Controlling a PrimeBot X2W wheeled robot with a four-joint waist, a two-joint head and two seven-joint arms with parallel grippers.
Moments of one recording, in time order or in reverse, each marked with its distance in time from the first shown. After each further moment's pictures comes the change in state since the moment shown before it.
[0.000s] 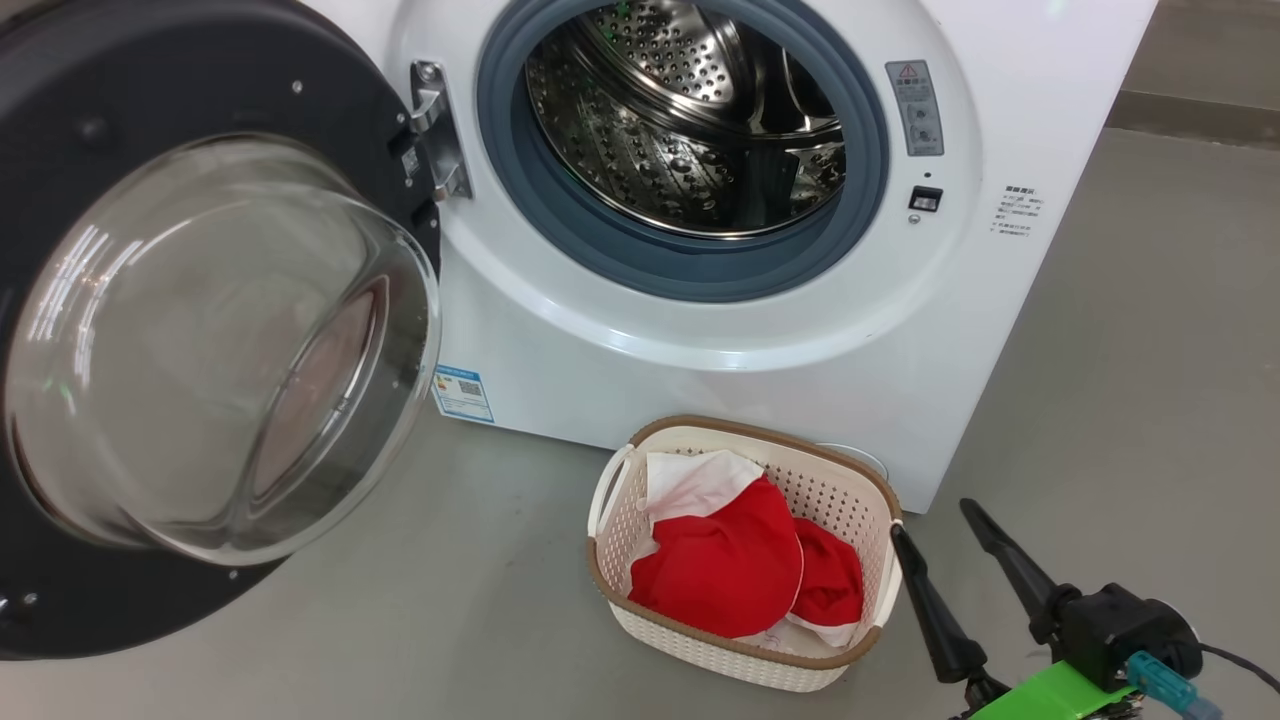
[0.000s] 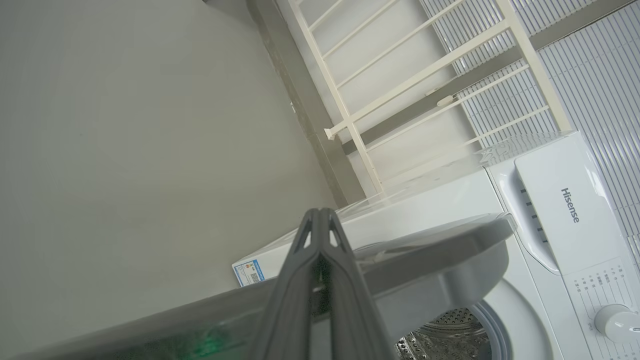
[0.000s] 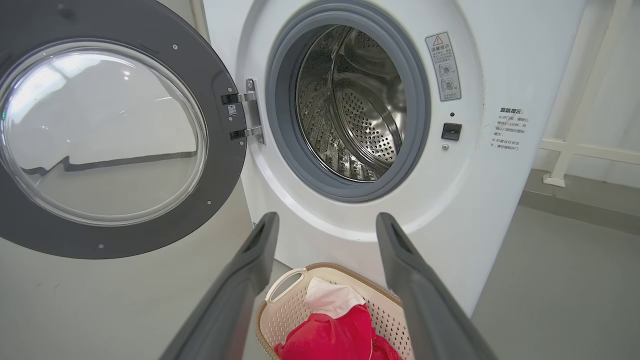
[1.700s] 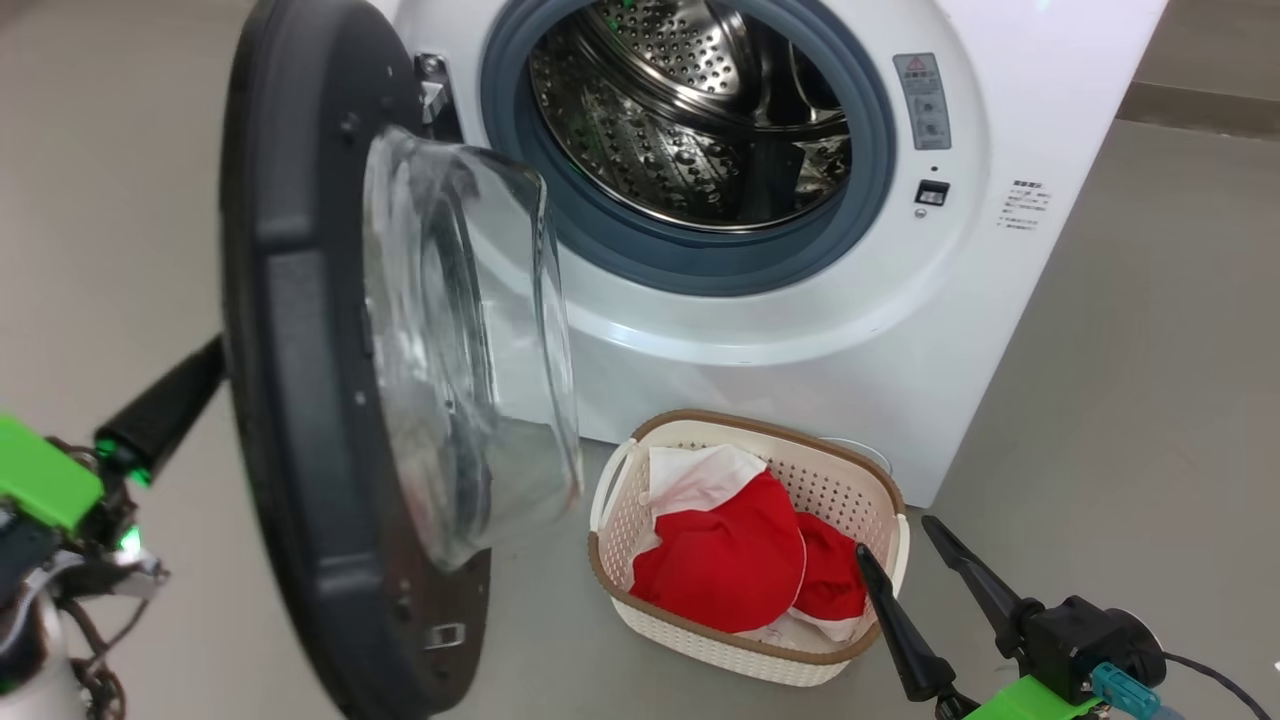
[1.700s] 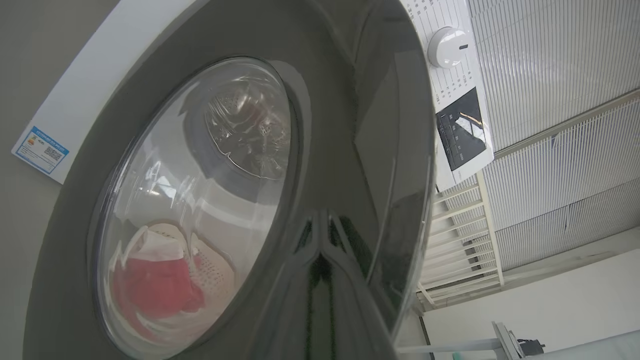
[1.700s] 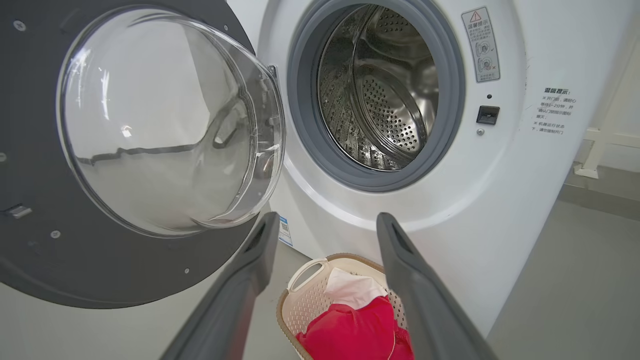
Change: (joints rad) left arm 0.480 -0.393 -0.168 -0.911 -0.374 0.032 0.411; right arm 0.000 0.014 0.059 0.013 -0.001 0.000 0.000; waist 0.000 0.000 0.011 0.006
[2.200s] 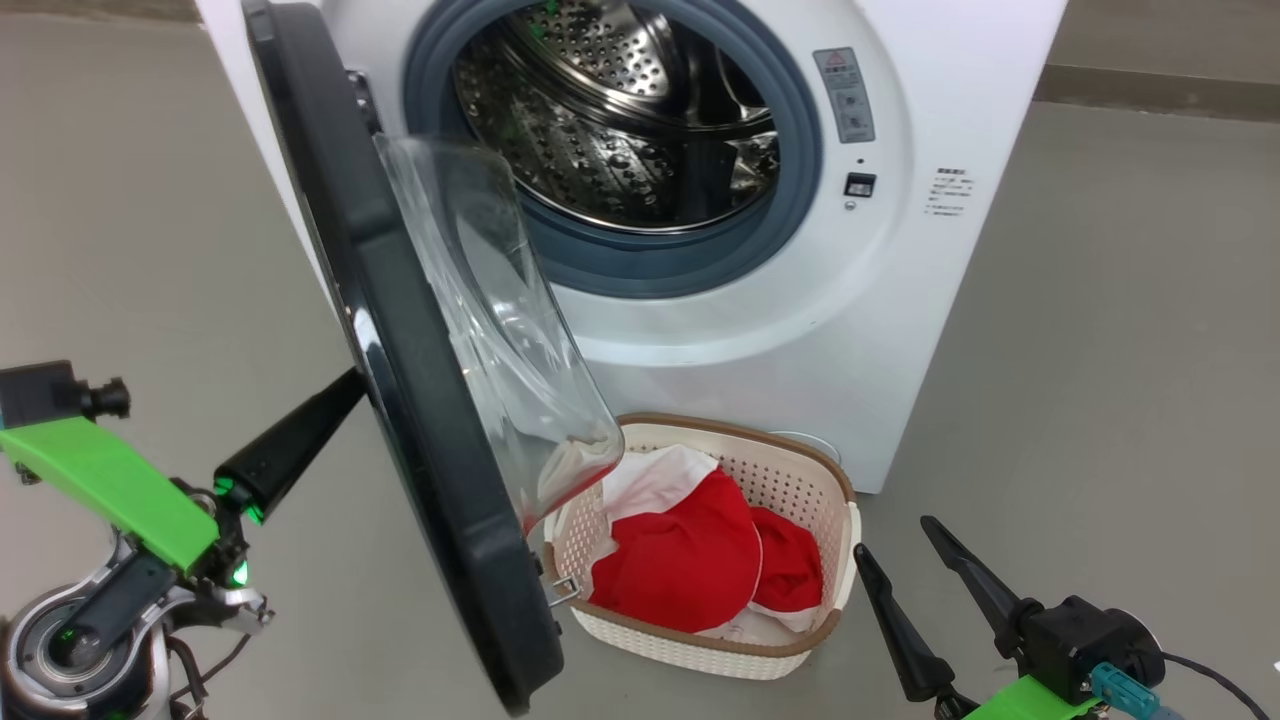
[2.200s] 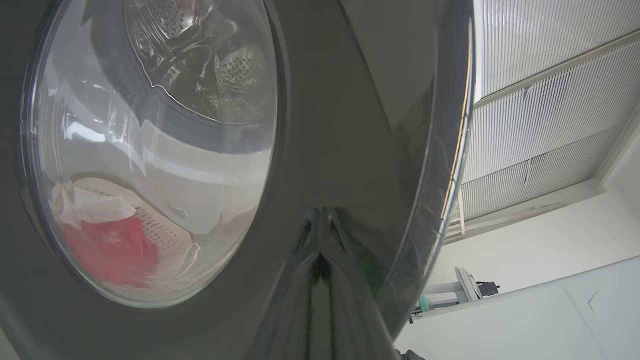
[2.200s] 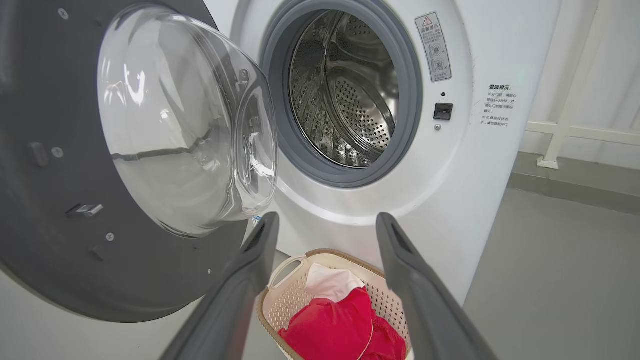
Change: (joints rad) left arm 0.110 -0.002 -0.183 -0.061 -0.116 0.025 -0.096; right arm 0.000 0.001 0.000 0.001 0.000 0.000 0.000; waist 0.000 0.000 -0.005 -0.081
